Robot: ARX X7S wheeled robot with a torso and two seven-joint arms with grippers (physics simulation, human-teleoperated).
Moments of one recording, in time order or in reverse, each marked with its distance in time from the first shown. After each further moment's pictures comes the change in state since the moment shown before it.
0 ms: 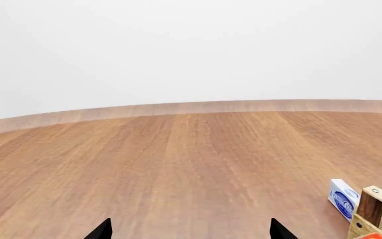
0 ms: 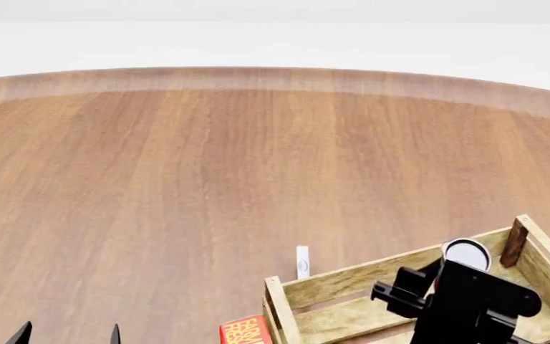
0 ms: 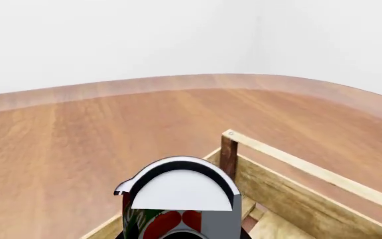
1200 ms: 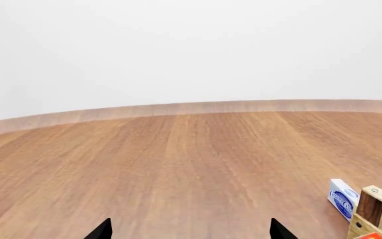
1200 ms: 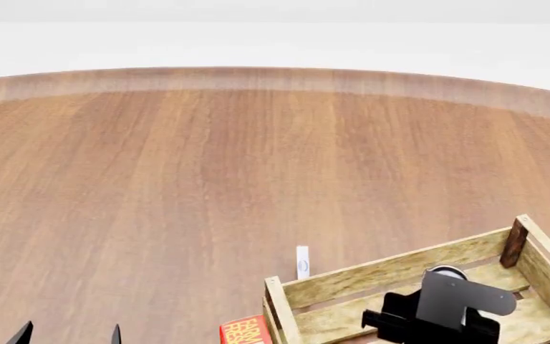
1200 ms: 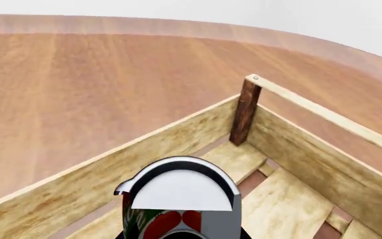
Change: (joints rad) left arm -0.005 -0.006 0.013 -0.010 -0.004 0.012 -0.006; right arm 0.122 -0.049 0.062 0.337 -0.114 0.004 -0.107
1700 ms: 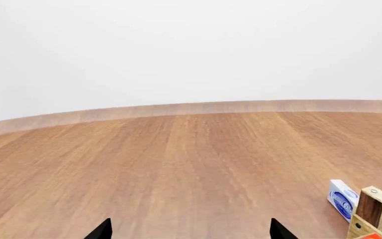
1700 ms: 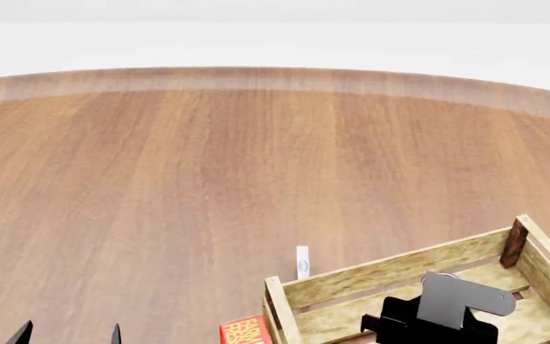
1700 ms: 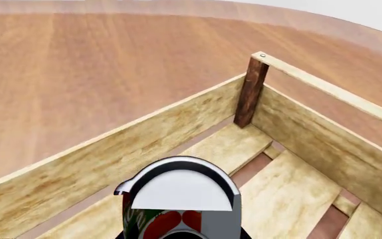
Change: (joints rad) left arm -0.001 -0.005 0.005 0.009 -0.003 -0.006 -0.006; right arm 0.012 -0.008 0.121 0.000 -0.088 0.080 -0.039
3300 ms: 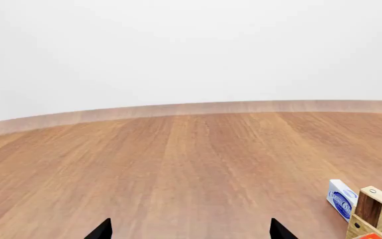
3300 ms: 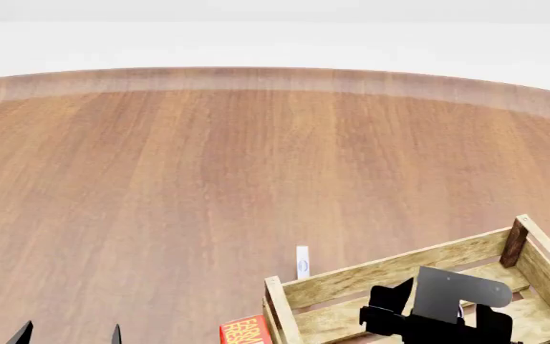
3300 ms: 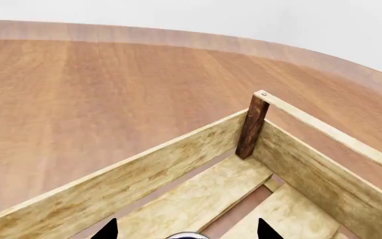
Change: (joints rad) left arm -0.001 -0.009 0.014 0.005 -0.008 0.002 -0.014; right arm -0.007 -0.009 0.074 -0.002 -0.140 -0.092 -0.013
